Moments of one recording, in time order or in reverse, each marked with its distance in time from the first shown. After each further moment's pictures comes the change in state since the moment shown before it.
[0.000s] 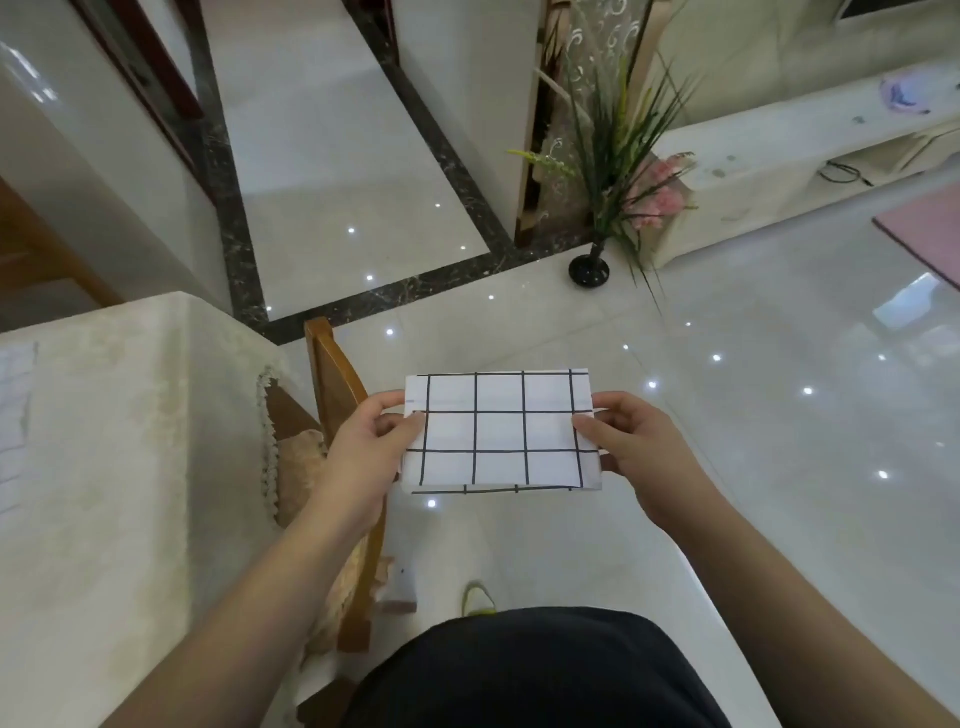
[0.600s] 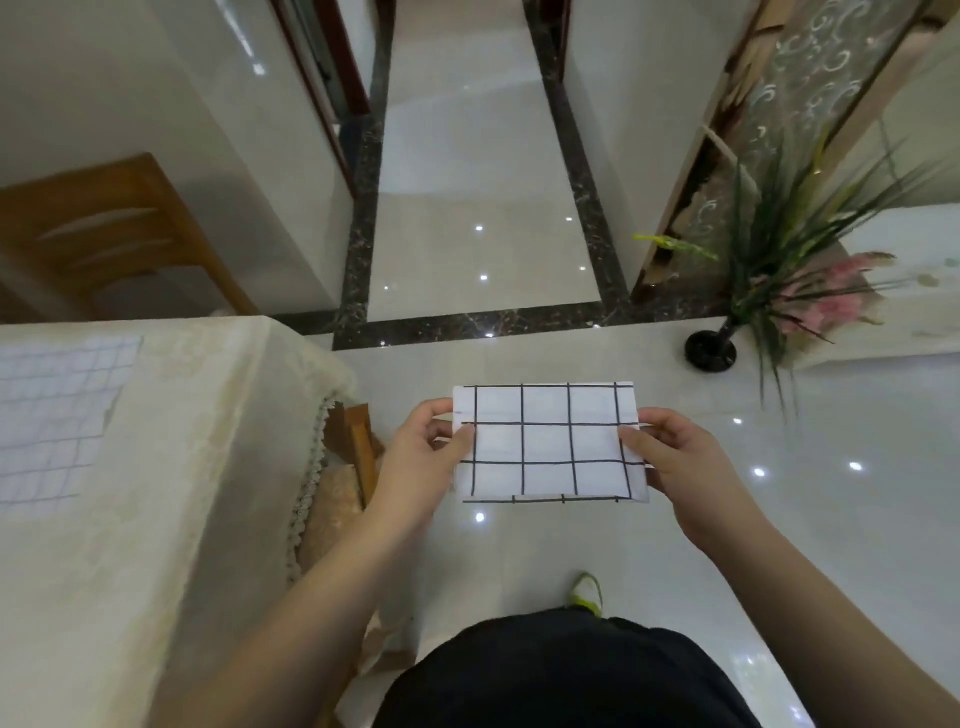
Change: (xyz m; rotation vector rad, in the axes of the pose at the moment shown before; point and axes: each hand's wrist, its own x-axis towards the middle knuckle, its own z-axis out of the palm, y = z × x) left_hand 0.152 0.063 0.053 0.070 0.304 0.054; right_hand 0.233 -0.085 0.004 -0.049 -0.215 0.021
